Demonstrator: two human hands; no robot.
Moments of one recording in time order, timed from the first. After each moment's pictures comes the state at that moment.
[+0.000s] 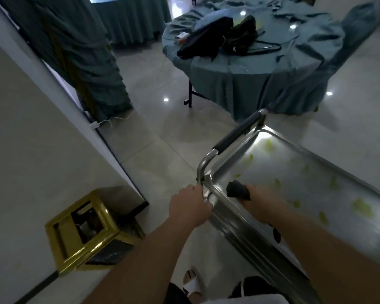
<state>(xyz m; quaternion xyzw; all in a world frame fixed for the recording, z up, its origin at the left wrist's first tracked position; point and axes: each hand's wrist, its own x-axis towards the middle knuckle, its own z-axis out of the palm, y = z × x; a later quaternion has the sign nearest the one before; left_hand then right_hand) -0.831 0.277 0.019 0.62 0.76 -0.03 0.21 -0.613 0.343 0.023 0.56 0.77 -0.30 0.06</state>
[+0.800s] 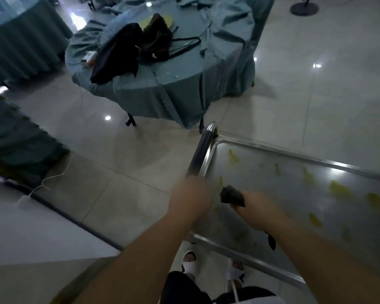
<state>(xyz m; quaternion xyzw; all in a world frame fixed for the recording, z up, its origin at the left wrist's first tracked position) -0.785 0.527 0.013 0.79 0.58 -0.05 0.18 -0.581 0.472 -0.004 0.70 0.62 -0.36 -0.01</state>
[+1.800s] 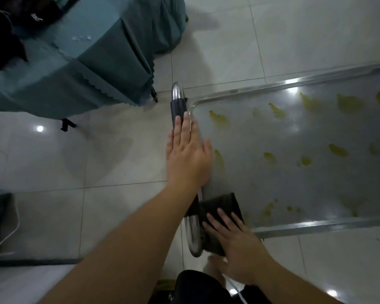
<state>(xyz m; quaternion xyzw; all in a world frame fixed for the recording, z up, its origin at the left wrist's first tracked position) -0.768 0.650 -0.092 0.87 0.45 0.03 0.17 -0.755 0.403 -0.173 0.70 0.65 -0.30 -0.03</state>
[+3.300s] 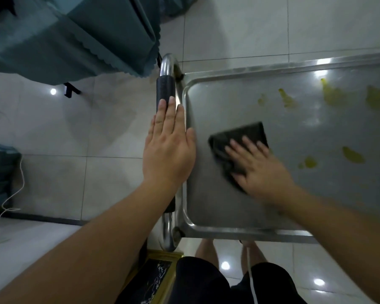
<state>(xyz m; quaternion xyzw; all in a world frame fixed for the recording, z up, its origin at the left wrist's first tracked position) -0.758 0.637 -0.077 0.86 0.48 0.00 0.14 -0.569 0.478 -0.201 0.71 0.67 -0.20 0.00</state>
